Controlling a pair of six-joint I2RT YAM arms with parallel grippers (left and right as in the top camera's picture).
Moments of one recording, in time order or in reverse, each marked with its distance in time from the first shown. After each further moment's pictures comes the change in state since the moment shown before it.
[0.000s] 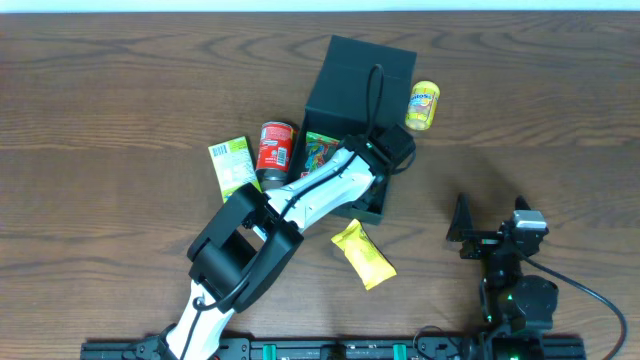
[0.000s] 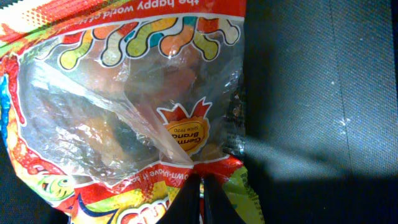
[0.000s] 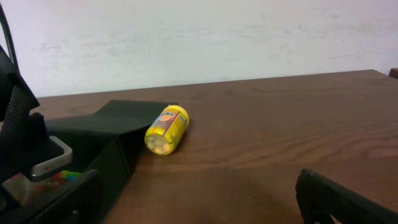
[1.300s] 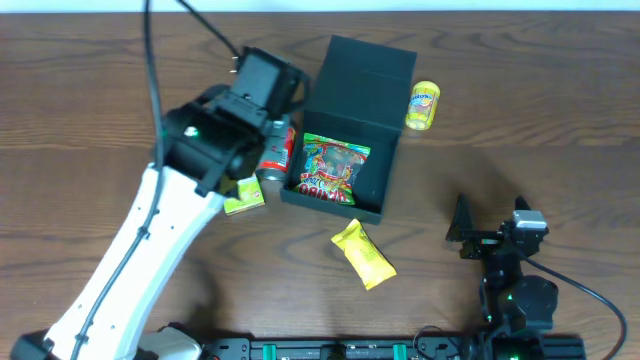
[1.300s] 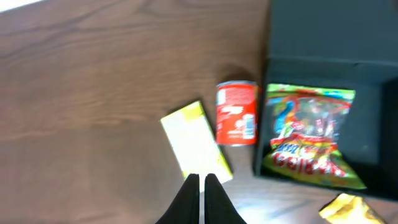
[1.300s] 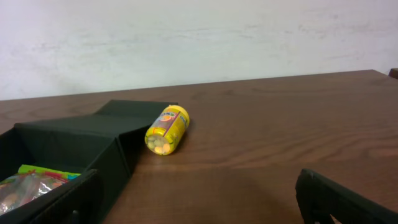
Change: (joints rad) left arm 0.290 -0.633 0.156 -0.373 -0.108 -0.027; right arm 0.000 0.000 0.000 0.000 0.000 0.000
